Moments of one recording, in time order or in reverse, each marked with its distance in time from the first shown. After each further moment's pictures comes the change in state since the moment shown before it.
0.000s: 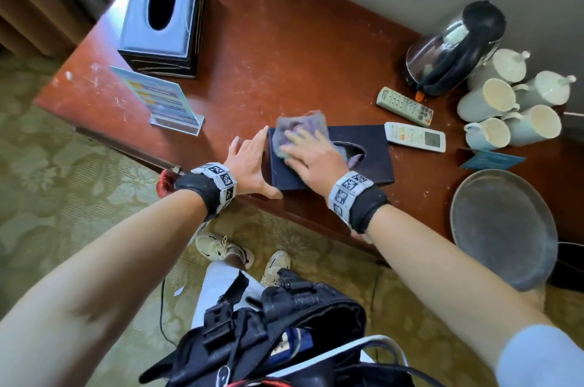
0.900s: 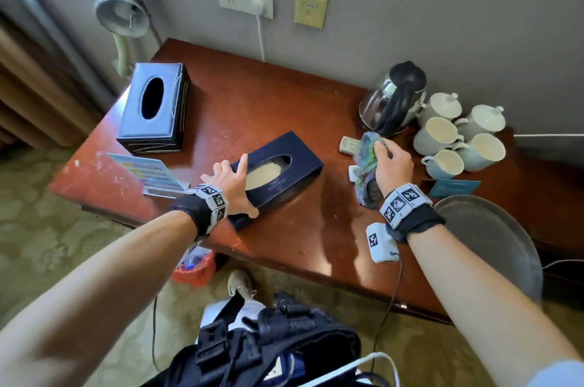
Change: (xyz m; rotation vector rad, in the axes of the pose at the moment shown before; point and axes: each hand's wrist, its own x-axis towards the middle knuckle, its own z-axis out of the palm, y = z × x) left_hand 0.014 0.070 -0.069 0.451 0.045 -0.282; right_hand -0.061 0.096 -0.129 0.554 0.708 0.878
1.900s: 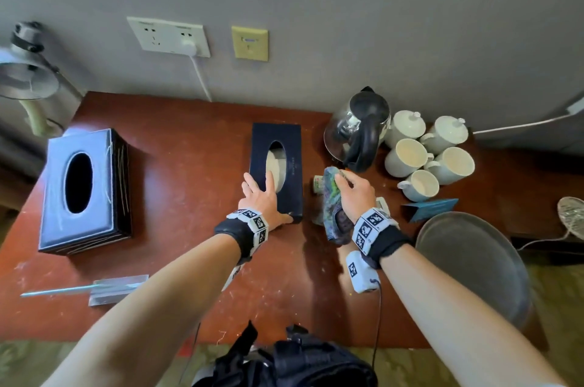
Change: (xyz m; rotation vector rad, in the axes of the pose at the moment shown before) left_hand 0.132 0.116 -0.039 -0.084 -0.087 0.128; right_hand 0.067 -0.002 0.039 -0.073 -0.105 0.213
